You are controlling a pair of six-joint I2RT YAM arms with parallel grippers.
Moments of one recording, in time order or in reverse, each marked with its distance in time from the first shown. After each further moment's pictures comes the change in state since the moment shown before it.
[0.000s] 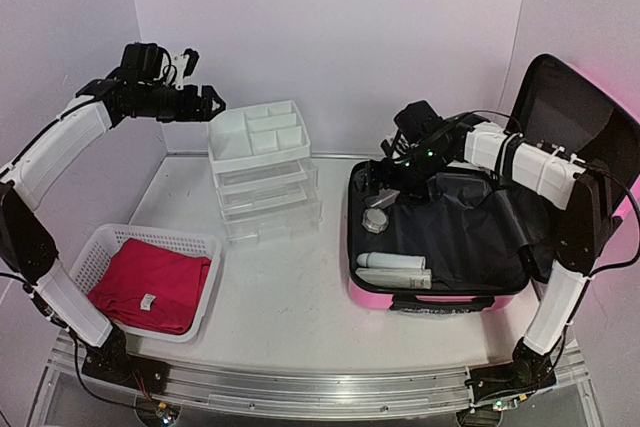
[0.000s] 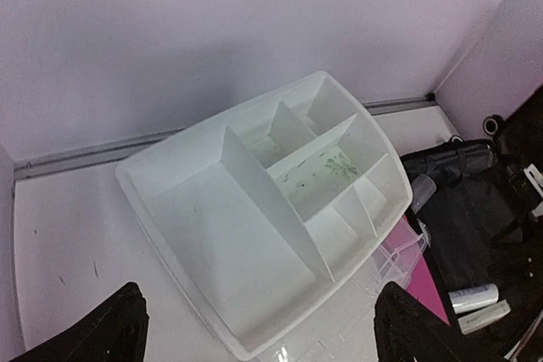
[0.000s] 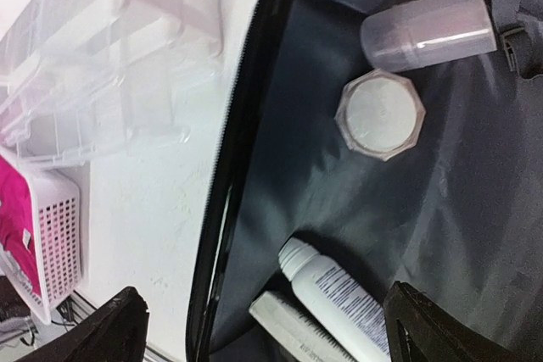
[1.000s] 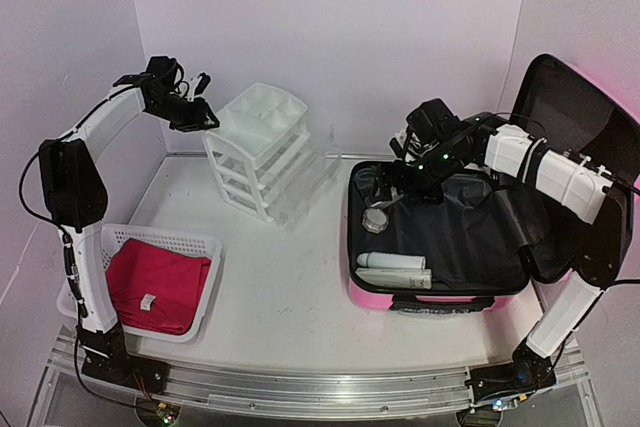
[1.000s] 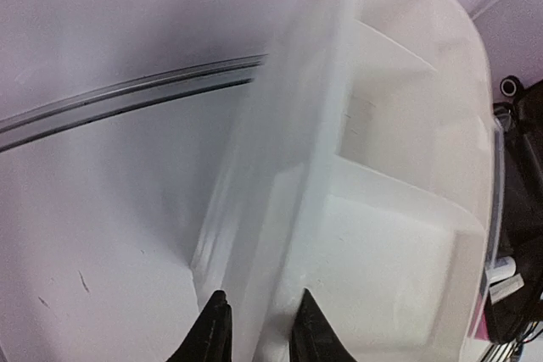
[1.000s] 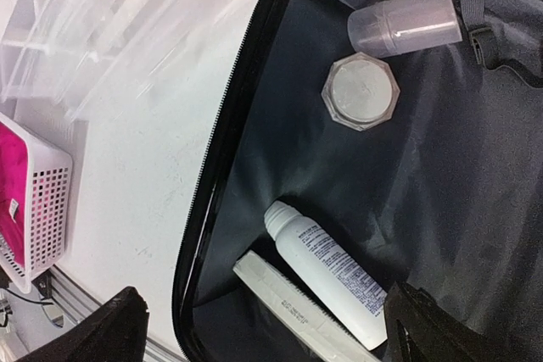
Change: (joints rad) left arm 0.173 0.521 0.482 -0.259 0.293 0.185; right arm 0.035 -0.162 -0.098 -0.038 0.061 -0.057
